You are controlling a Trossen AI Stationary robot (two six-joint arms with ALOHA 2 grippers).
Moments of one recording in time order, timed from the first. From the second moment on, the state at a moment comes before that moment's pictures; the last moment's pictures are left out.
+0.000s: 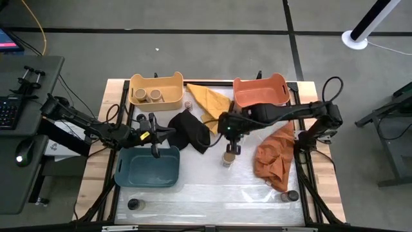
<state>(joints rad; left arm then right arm) -0.36 0.82 0.32 0.57 -0.60 -0.14 0.07 1.67 1.58 -1.05 0.02 0.15</state>
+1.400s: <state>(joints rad) -0.26 0.89 0.32 0.59 -0.29 -0.10 0.12 1.76 1.38 -0.73 0.01 0.05</state>
